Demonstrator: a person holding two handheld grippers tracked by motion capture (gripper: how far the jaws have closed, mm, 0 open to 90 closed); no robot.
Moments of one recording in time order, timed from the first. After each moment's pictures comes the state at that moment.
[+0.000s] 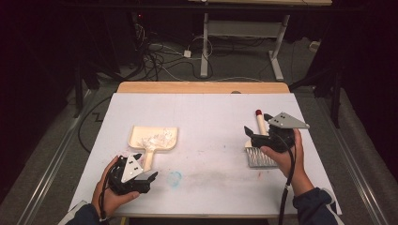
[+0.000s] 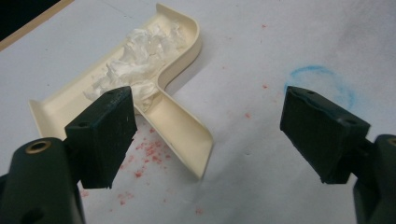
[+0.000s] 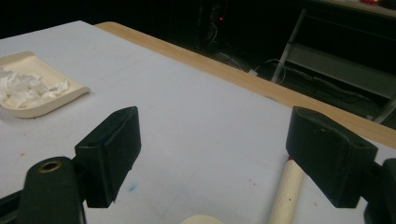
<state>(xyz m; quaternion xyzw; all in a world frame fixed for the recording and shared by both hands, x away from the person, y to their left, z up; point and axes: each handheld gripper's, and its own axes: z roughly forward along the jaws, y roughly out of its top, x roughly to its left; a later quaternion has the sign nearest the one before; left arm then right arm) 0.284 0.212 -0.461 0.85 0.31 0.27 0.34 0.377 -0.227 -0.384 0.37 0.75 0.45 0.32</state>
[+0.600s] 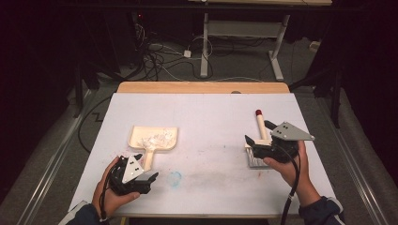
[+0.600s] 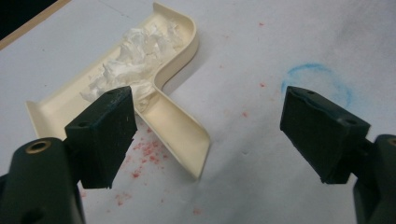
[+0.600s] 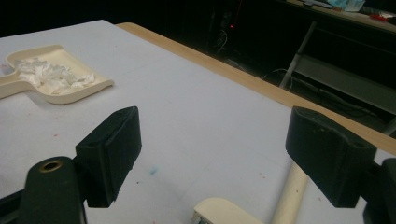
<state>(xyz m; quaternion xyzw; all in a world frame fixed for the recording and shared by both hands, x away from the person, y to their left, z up) 0.283 0.210 -0.462 0.85 0.31 0.26 0.34 0.347 -0.229 -0.382 0.33 0.76 0.45 0.32</state>
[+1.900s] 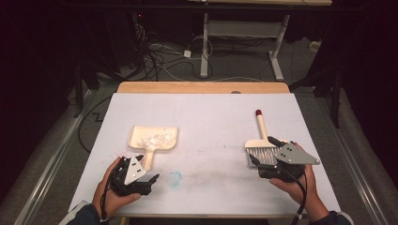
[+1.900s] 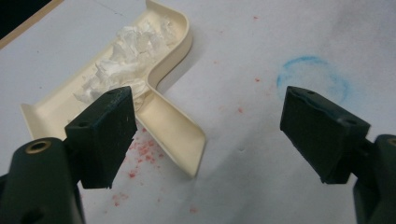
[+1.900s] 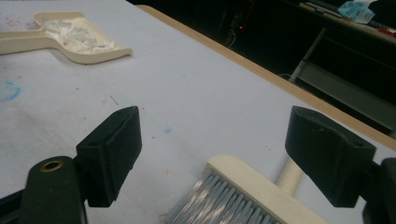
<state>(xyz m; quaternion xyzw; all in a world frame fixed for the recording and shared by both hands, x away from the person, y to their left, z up) 0.282 0.207 -0.464 0.86 0.30 0.26 0.33 0.308 -0.243 -0.408 0.28 0.78 0.44 0.34</state>
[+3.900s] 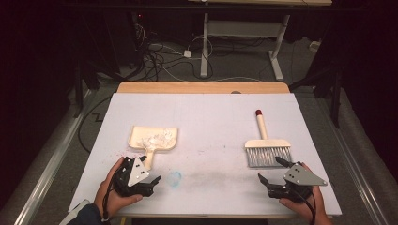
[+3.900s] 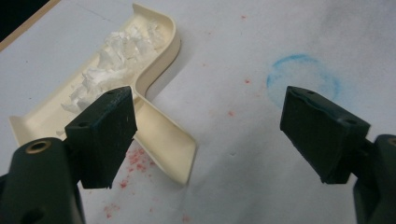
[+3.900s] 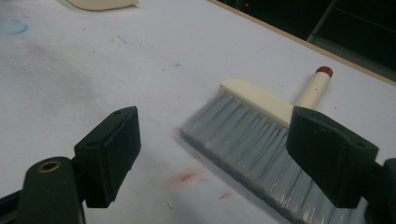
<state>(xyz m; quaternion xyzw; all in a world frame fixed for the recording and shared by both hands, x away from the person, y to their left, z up) 0.283 0.201 -0.466 0.87 0.27 0.26 0.32 0.279 -0.277 -0.458 0.30 0.79 0.43 0.32</state>
